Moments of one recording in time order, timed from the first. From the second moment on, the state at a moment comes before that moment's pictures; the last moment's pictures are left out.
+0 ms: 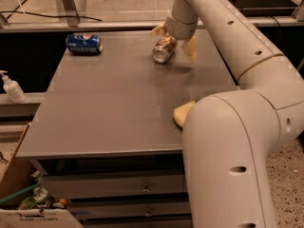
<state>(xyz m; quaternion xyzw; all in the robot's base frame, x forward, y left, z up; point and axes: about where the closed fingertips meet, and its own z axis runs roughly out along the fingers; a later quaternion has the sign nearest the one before) 0.782 -0.087 0.847 -0.94 0.29 -0.12 0.14</state>
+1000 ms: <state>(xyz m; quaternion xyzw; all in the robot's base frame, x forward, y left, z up) 0.788 -0.060 0.856 -0.97 0.17 -0.14 0.11</state>
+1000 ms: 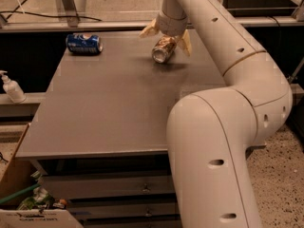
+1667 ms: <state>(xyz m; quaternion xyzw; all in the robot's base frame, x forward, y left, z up) 0.790 -0.053 0.857 -0.97 0.12 -0.19 0.08</state>
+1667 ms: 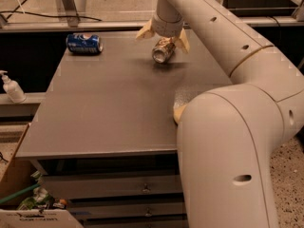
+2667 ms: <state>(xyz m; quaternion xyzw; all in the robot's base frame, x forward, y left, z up) 0.799 -0.055 0.845 -0.97 0.11 -0.21 0.03</state>
